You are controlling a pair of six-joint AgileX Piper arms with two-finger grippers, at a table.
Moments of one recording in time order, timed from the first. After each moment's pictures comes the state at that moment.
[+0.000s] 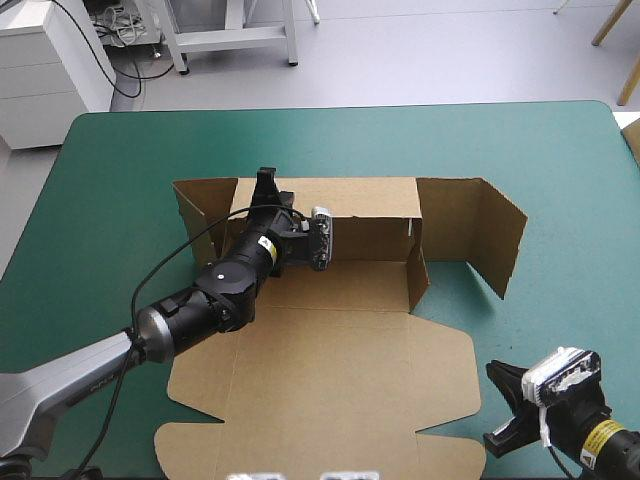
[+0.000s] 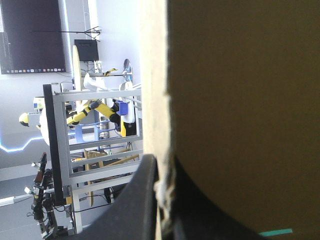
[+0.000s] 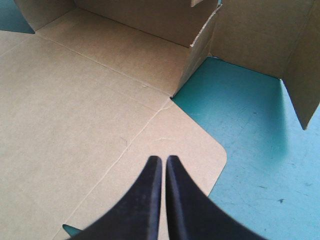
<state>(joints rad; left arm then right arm) -0.82 1.48 -1.01 1.42 0.49 -0.17 0.70 0.27 -0.40 -0.17 0.67 0.21</state>
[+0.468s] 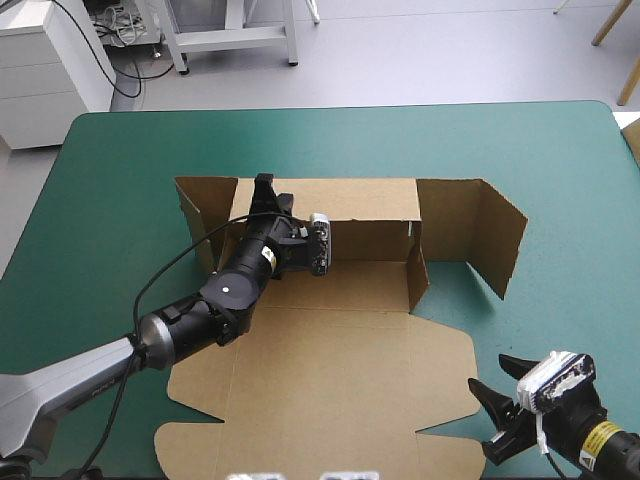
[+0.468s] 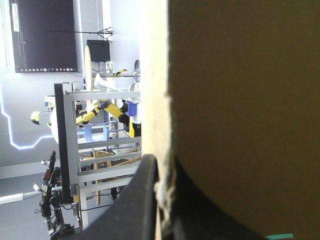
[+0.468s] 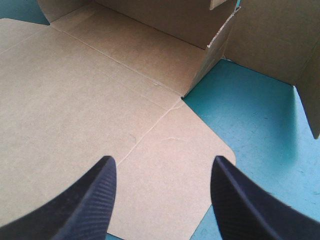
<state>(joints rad) -0.82 1.48 -0.96 1.59 0.49 -0.35 0.70 0.27 -0.40 -0.12 0.66 0.12</state>
